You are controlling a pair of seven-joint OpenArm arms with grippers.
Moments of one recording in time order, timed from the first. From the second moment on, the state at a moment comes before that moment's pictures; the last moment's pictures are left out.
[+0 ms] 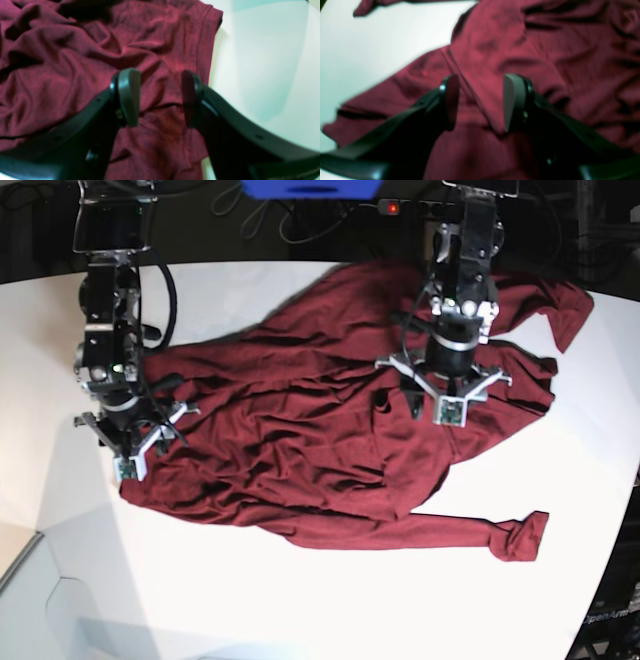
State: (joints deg) left arm 12.1 -3.0 3.2 93.0 4.6 -0.1 20.4; right arm 1.0 8.7 6.9 88.8 -0.3 9.0 -37.4
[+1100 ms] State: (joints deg) left arm 12.1 -1.1 3.4 87.9 4.6 -0.1 20.1; right arm 0.9 8.7 6.9 88.8 -0.3 9.0 -37.4
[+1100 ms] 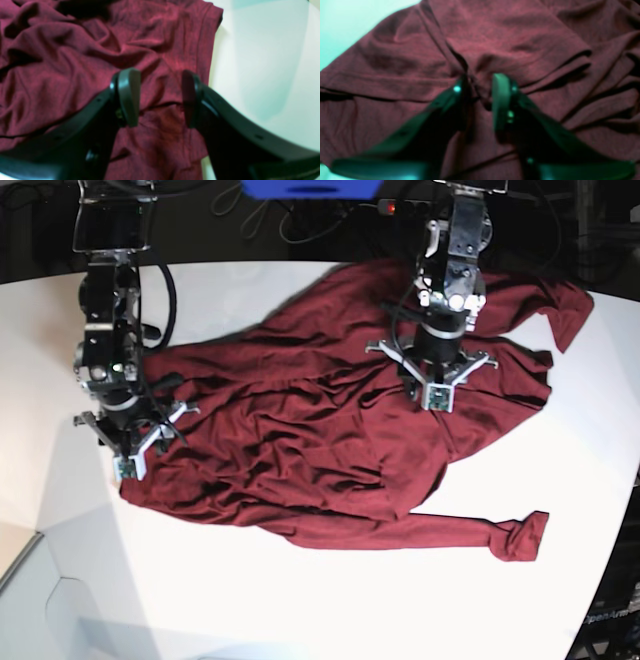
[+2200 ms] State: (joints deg) left arm -20.2 -8.4 -11.1 70.2 4.5 0.0 20.1; right arm 0.9 9.1 7.0 88.8 -0.3 9.1 -37.9
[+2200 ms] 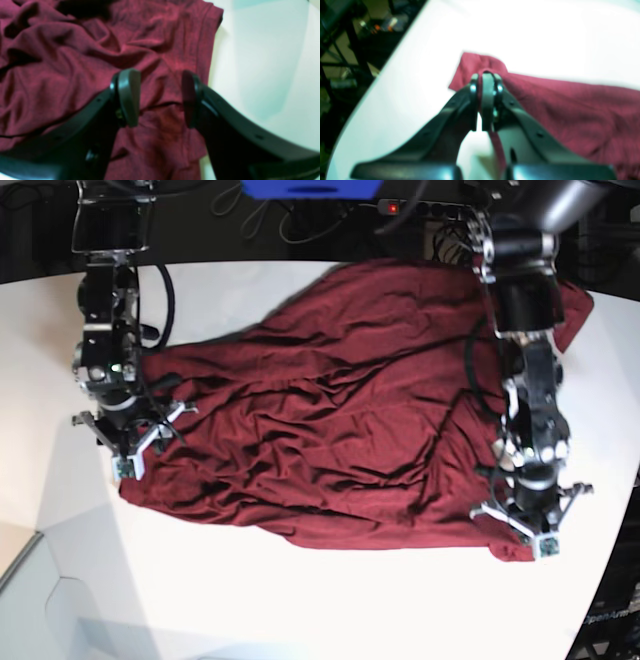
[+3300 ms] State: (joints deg) left arm -37.2 -15.5 -8.2 34.5 4.8 -0.1 -0.7; right arm 0.8 9.1 6.9 88.8 -0.3 9.0 -37.9
